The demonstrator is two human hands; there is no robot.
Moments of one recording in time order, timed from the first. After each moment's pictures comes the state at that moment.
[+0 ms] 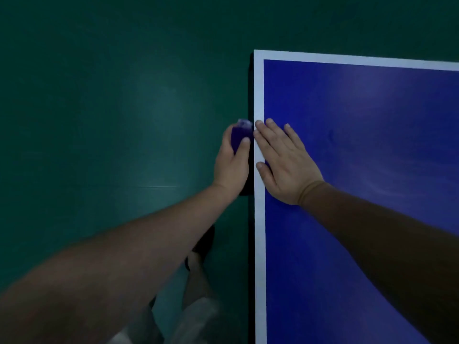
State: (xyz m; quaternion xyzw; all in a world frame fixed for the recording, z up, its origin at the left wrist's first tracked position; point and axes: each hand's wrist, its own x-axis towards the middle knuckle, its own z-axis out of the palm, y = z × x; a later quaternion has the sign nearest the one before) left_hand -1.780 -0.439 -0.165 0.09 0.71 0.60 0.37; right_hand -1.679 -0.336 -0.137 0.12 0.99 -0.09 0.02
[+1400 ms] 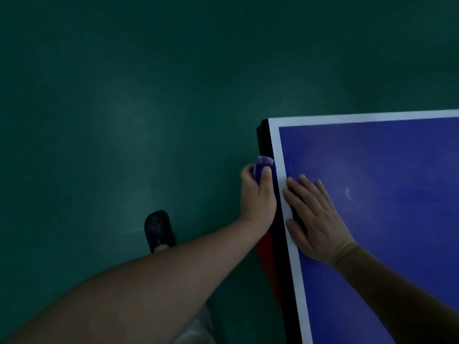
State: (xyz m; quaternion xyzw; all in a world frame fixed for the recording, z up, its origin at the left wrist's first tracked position) left_hand -1.846 -0.384 -0.163 0.05 0.65 0.60 0.46; right_hand -1.703 -0.333 -0.124 0.20 0.97 -0.12 -0.01
